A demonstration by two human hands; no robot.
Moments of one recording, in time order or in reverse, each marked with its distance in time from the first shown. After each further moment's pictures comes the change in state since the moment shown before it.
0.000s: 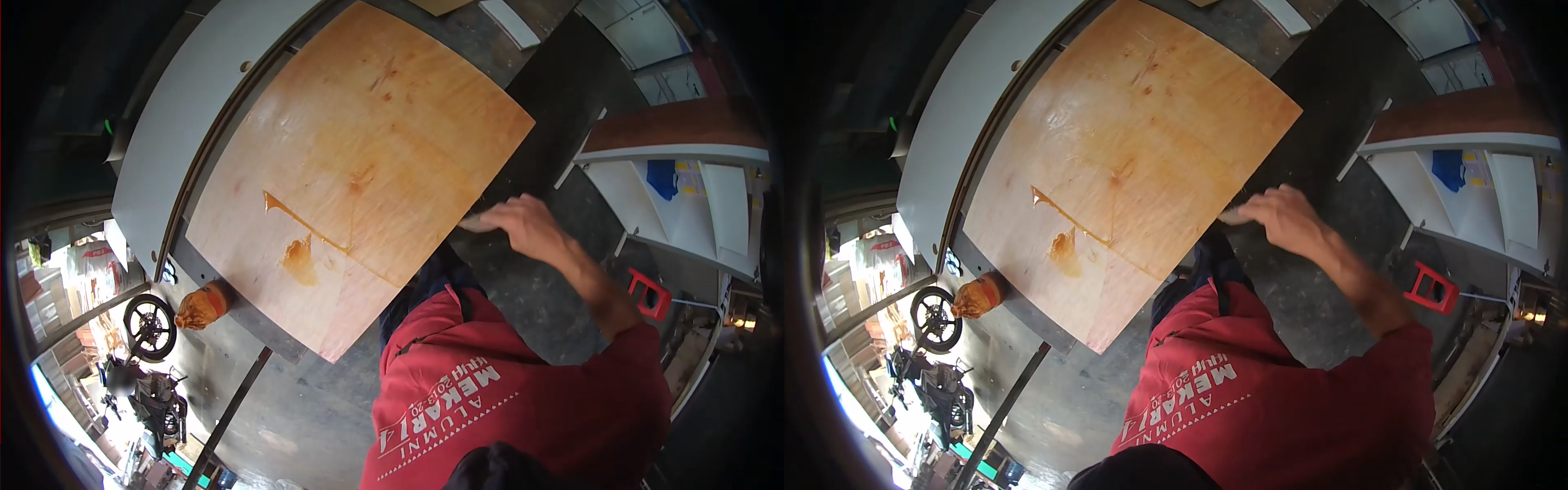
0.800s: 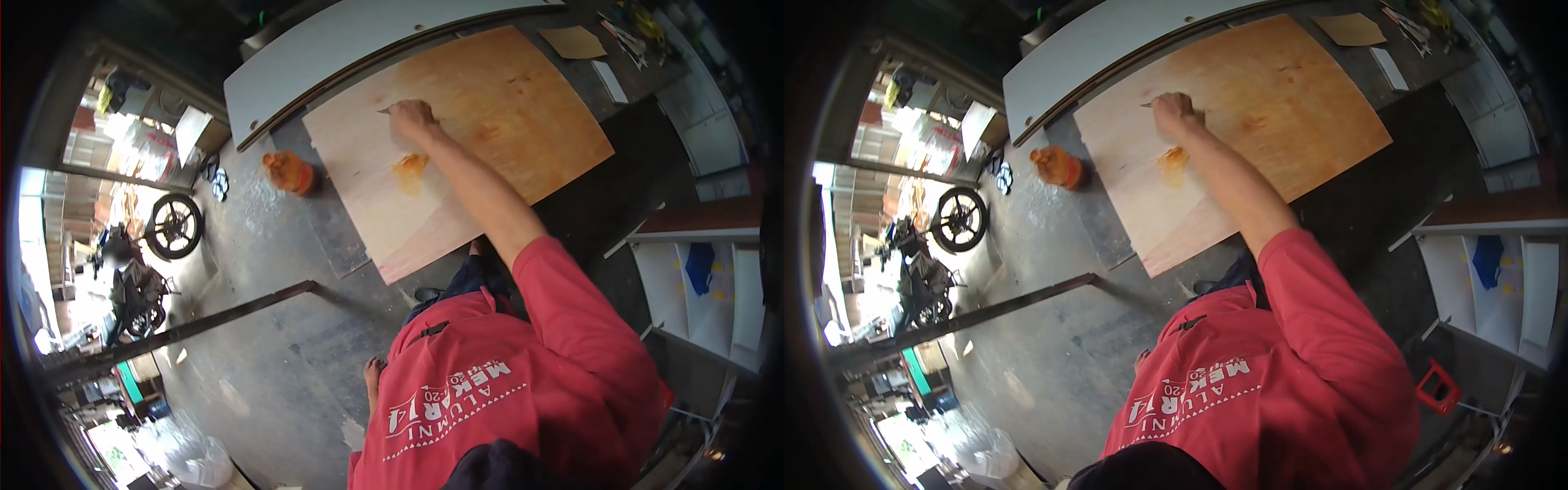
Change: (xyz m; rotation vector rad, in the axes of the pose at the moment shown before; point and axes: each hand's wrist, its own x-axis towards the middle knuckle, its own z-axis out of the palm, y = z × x) left_hand 0.112 -0.139 -0.043 -0.526 0.046 0.614; right_hand 0.324 -0.282 0.124 -0.155 0.451 -0.236
